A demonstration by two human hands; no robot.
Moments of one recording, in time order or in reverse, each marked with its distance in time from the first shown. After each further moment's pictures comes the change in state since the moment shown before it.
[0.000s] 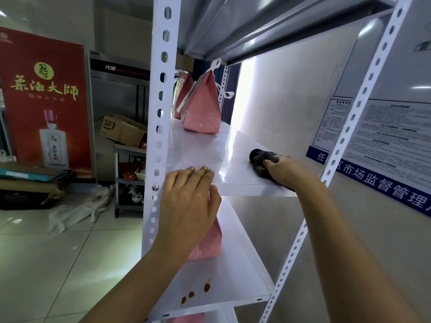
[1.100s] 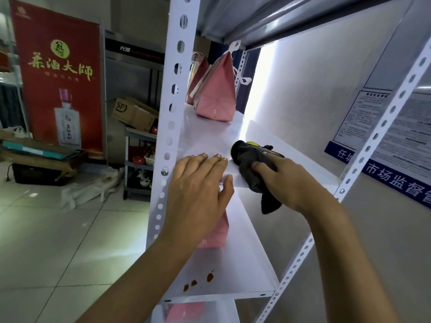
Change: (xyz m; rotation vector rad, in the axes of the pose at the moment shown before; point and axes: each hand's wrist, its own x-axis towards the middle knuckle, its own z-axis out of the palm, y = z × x) left_hand -0.001 0.000 0.004 -0.015 0.031 -0.034; right_hand -0.075 -0.032 0.018 0.190 -0.034 -0.351
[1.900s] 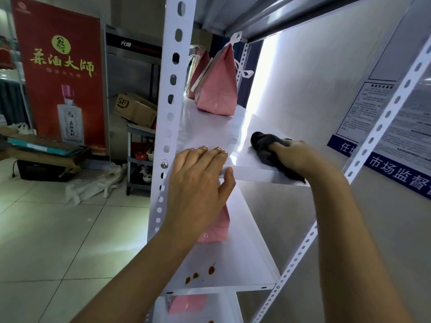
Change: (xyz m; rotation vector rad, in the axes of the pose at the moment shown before) left_hand 0.001 0.003 0.000 -0.007 -0.013 -0.020; right_hand 0.047 0.022 -0.018 0.036 0.017 0.267
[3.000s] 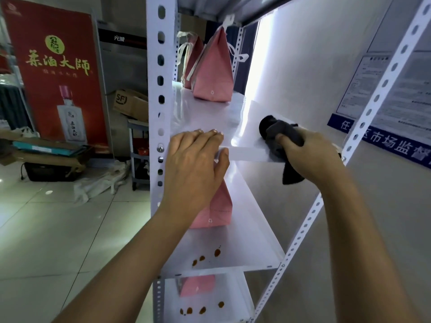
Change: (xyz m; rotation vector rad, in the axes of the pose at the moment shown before) left_hand 0.001 -0.003 -0.004 0.008 -0.016 0.052; right_hand -0.044 0.036 0.014 0.031 0.260 -0.165
